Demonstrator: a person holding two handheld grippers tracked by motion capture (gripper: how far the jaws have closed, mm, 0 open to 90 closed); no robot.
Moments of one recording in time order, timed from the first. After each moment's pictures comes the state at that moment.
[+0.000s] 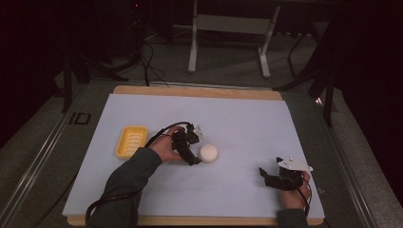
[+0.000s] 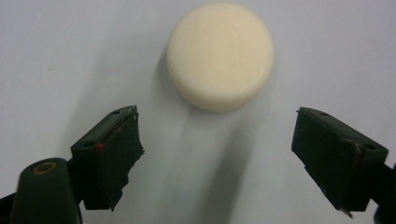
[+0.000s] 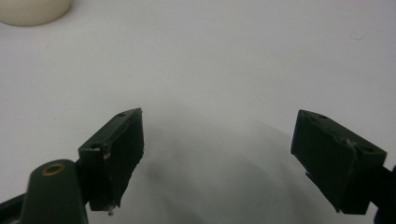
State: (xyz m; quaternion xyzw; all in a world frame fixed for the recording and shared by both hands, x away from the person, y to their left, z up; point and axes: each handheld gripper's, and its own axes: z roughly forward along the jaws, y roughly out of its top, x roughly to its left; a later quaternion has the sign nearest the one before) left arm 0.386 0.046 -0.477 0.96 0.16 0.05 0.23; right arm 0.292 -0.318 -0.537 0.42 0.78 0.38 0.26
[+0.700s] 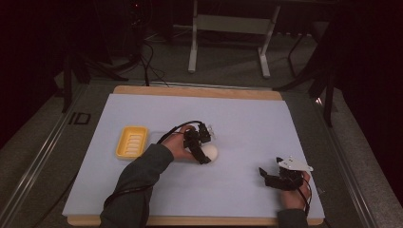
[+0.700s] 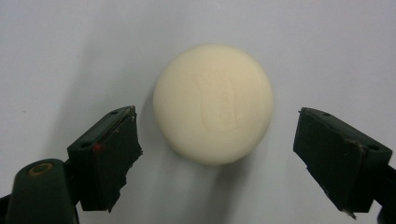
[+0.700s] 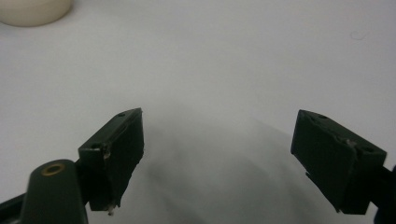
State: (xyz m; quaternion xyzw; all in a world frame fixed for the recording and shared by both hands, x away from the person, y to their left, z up) left arm 0.399 0.010 -0.484 0.97 0.15 0.03 0.21; right arm 0.292 -0.318 -0.537 0.42 0.78 0.38 0.26
